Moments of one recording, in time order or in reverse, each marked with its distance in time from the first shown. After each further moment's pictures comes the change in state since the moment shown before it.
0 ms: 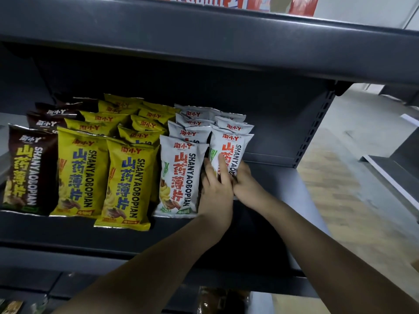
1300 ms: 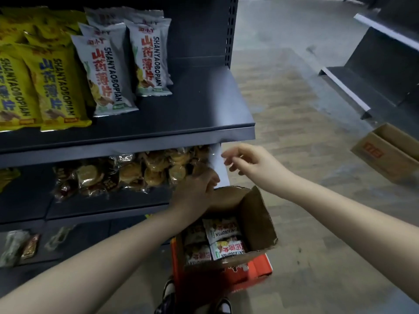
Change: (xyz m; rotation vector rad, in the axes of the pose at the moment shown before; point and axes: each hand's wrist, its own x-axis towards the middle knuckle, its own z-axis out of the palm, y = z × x) left_hand -0.243 0.046 -0.034 -0.341 -0.501 0.234; right_hand -0.293 0.008 -0.074 -0.149 -0.043 0.220
